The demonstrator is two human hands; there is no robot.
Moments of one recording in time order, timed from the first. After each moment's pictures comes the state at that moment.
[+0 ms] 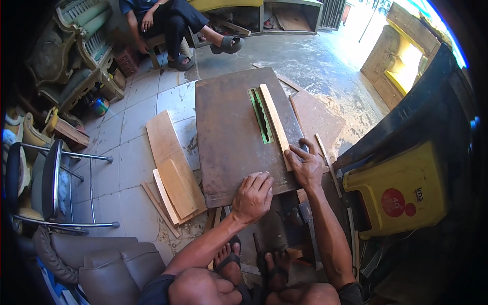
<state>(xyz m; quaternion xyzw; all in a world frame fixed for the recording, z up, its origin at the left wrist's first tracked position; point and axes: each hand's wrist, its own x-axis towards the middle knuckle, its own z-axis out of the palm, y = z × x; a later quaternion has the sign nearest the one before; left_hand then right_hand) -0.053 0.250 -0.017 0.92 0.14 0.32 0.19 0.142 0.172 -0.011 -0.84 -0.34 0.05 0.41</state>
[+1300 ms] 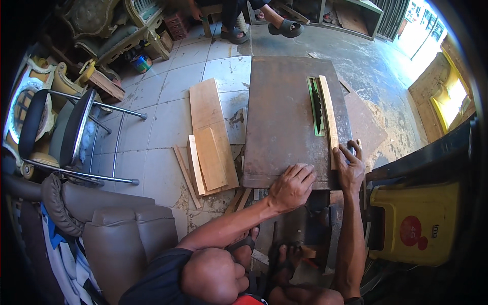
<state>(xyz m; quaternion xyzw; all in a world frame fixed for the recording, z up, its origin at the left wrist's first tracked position) -0.060 0.251 -0.026 0.92 0.13 0.31 0.20 0.145 0.172 -0.015 -0.84 -0.37 0.01 0.40</state>
